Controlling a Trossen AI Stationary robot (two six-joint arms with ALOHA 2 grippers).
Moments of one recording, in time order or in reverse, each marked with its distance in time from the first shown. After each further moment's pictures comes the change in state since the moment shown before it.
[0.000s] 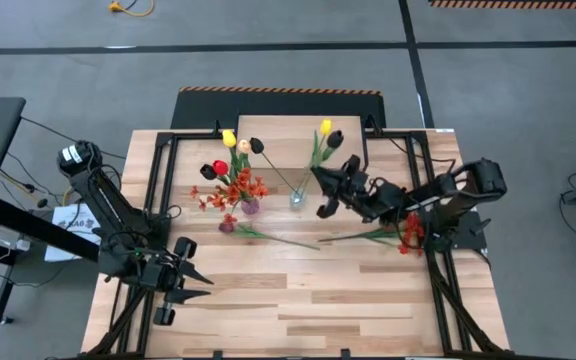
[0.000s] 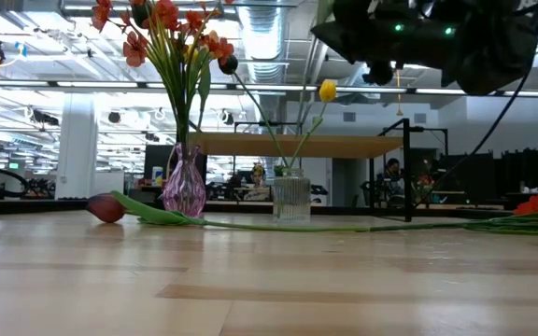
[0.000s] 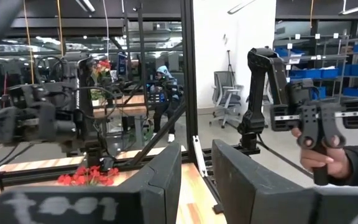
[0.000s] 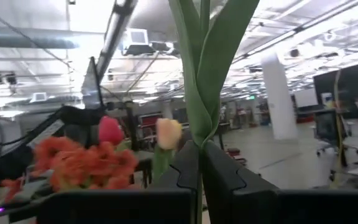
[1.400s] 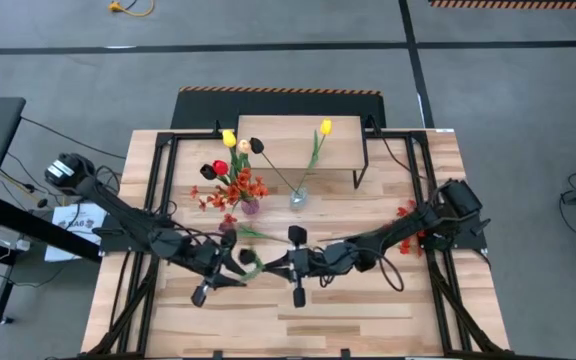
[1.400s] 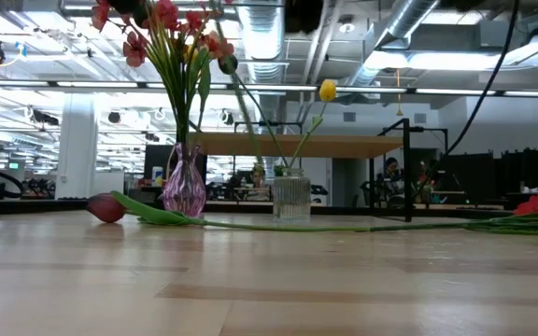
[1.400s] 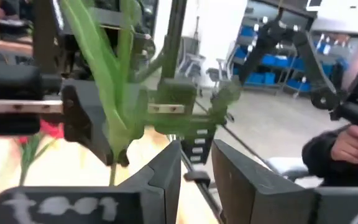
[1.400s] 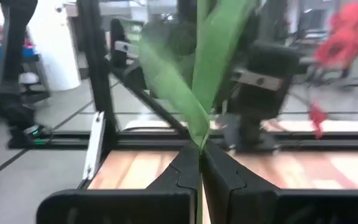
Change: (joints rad) left arm 0.451 0.088 0.000 -0.141 0.615 -0.385; right arm 0.403 0.257 0.525 -0.748 -0.148 0.080
